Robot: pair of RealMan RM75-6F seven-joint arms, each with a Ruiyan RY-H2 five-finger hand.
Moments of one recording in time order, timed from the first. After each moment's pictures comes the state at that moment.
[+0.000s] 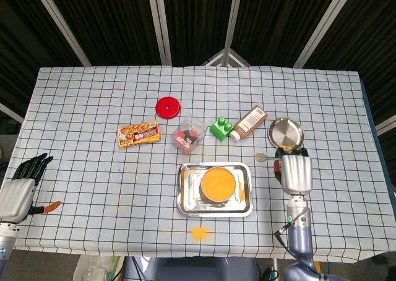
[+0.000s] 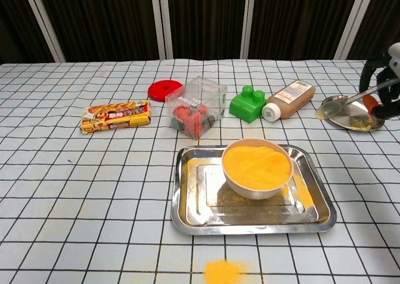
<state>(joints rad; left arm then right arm) -0.15 -1.07 -0.02 -1.77 1.41 1.35 0.05 0.31 -1.67 0.36 -1.59 -1.25 1.40 -0.75</state>
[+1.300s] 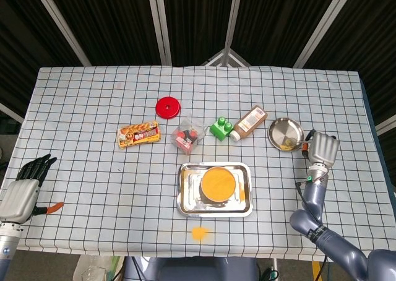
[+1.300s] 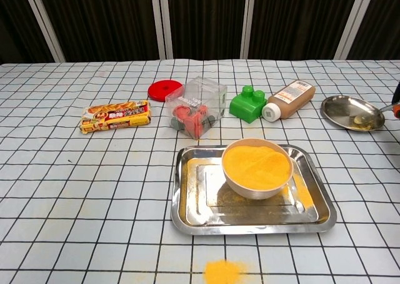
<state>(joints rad) -0.15 -1.08 -0.02 -1.78 1.40 1.34 0.07 0.55 -1.76 0.50 -0.97 -0.80 1.09 -0.51</state>
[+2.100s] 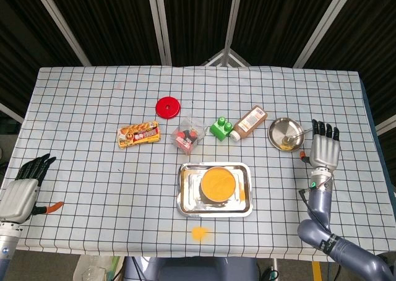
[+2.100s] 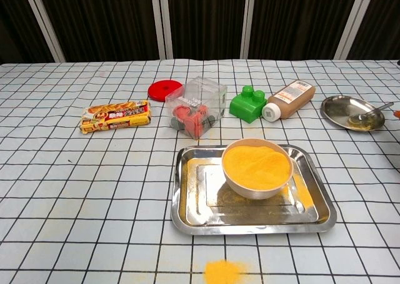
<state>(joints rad) -0.15 -1.08 -0.02 -1.78 1.40 1.34 0.06 0.49 -1.59 0.43 -1.28 -0.79 1.17 -0.58</state>
